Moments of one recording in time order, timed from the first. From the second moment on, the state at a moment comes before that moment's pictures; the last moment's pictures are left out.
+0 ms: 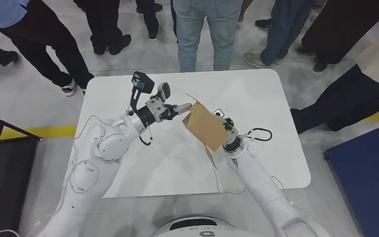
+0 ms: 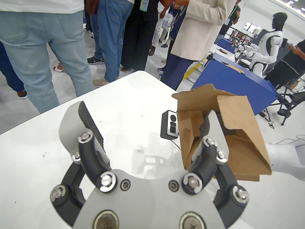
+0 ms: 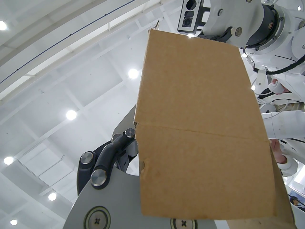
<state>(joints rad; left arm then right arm) 1.31 -1.14 -1.24 -1.82 0.68 -0.39 -0.41 -1.29 -1.44 1.13 -1.08 1.40 0.11 1.45</state>
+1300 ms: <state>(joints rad) 1.16 -1.14 -1.32 -1.45 -0.84 0.25 -1.09 -1.32 -1.42 1.19 -1.07 1.22 -0.01 1.39</state>
